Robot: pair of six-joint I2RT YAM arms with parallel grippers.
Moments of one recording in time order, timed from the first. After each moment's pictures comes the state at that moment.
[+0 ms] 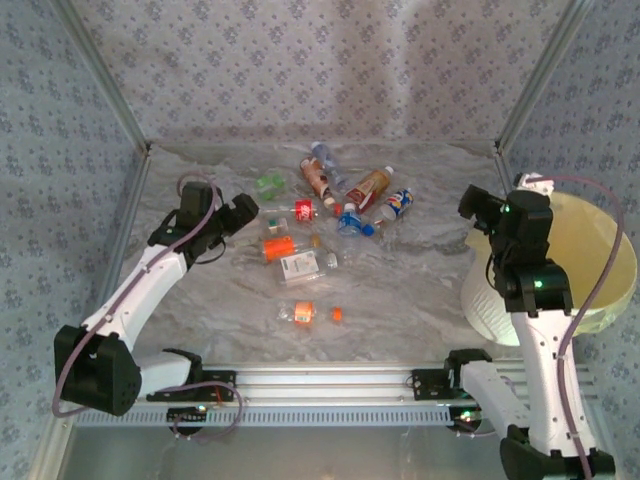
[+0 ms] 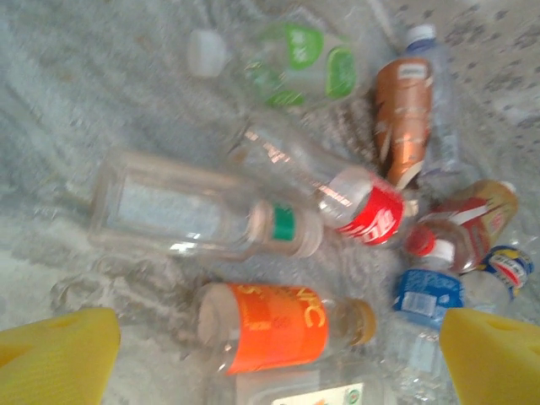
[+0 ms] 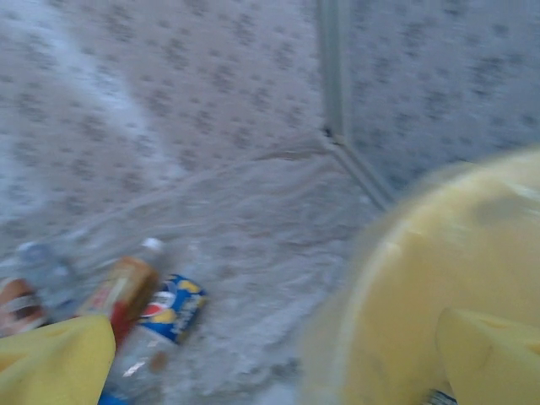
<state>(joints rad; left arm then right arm) -0.29 1.22 0.93 -0.47 0.04 -0.85 0.08 0.81 1.15 -0.70 0.28 0.32</state>
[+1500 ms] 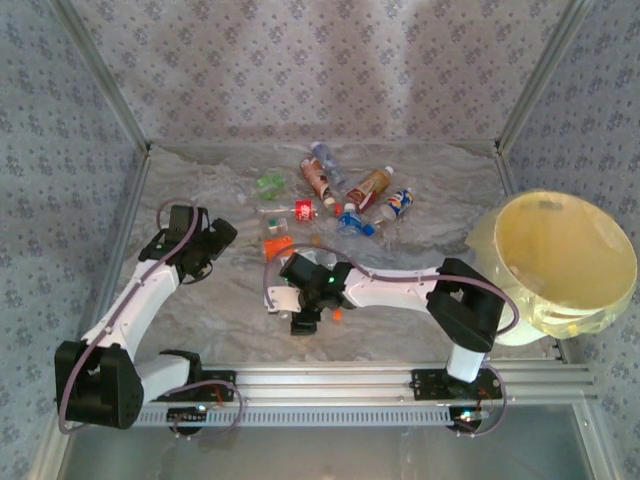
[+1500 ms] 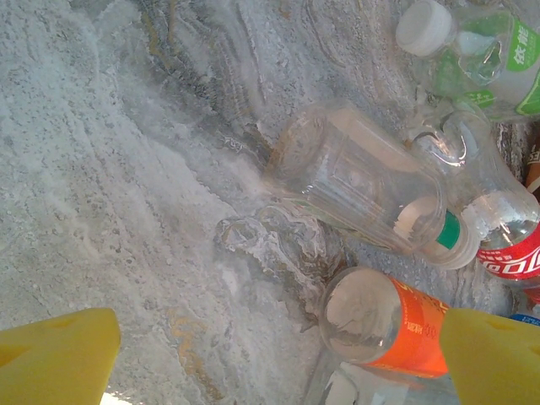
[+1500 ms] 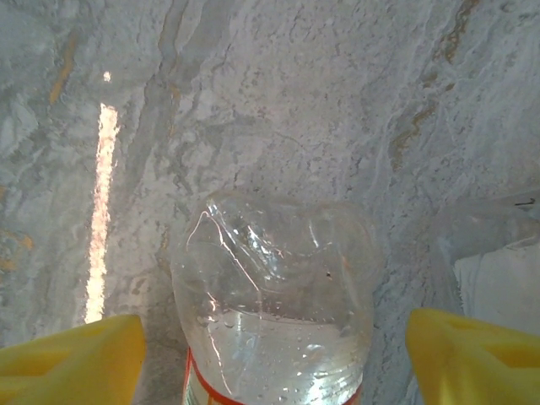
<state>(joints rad) -0.17 1.14 0.79 -0.58 0.00 -0.97 1.10 1.76 1.10 -0.41 -0.13 -0.56</state>
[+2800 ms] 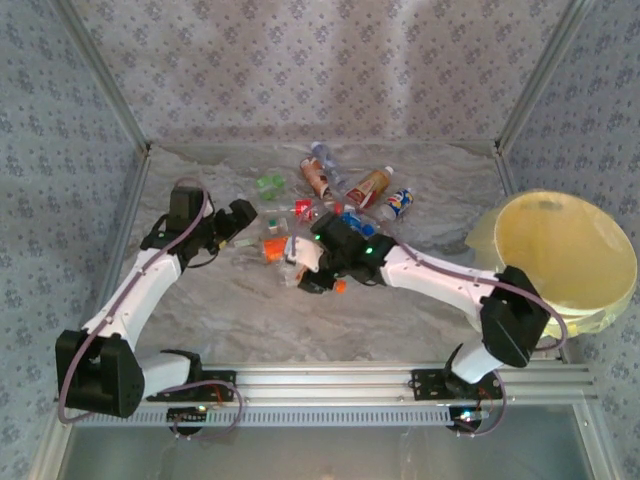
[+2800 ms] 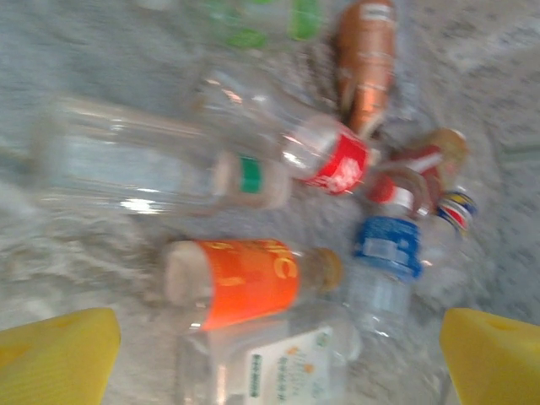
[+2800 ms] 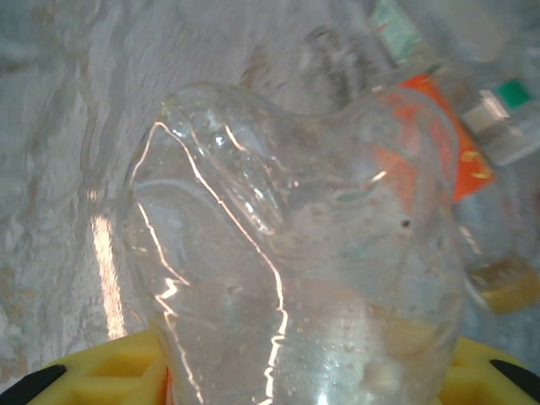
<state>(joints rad) -0.20 1.20 0.89 -0.41 0.34 -0.80 0.88 1.51 1.13 -0.46 -0.22 -0.34</state>
